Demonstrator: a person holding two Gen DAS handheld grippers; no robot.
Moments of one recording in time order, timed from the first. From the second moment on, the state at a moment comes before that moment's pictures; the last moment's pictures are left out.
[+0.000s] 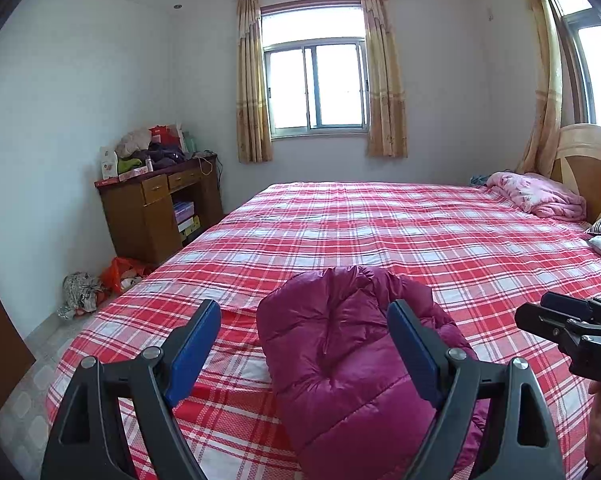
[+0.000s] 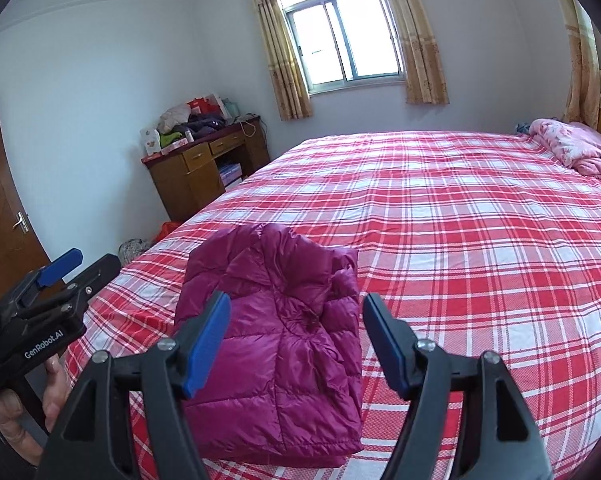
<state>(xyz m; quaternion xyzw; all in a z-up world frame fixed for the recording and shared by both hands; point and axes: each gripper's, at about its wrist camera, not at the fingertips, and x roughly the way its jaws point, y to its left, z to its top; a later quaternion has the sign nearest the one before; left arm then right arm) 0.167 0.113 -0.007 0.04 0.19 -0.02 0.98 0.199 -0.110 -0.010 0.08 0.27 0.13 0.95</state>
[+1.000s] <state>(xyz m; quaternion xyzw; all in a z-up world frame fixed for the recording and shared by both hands) 0.170 0.118 -0.008 0.02 0.20 -0.01 0.98 0.196 -0.108 -0.015 0.08 0.27 0.14 0.95</state>
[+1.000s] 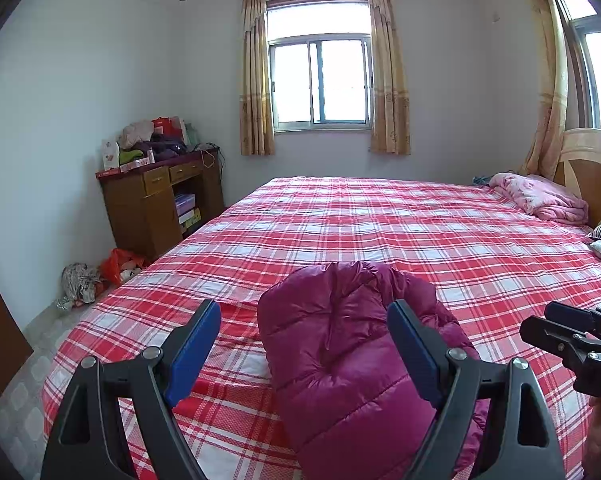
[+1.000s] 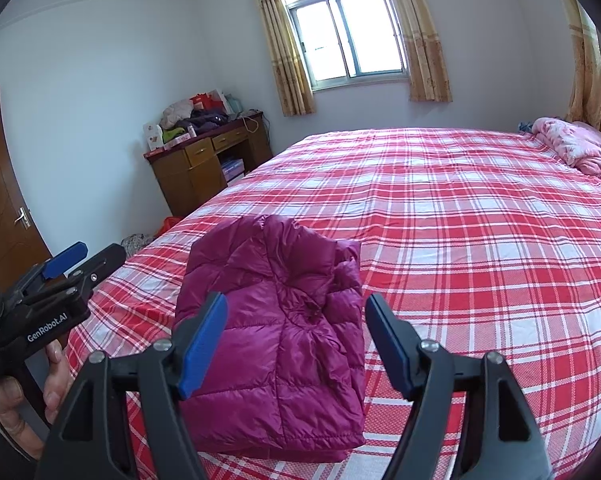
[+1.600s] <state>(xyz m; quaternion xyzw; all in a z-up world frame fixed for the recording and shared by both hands) 0.175 0.126 -0.006 0.00 0.22 0.00 0.98 0.196 -0.108 -0.017 0.07 0.28 0.14 0.95</state>
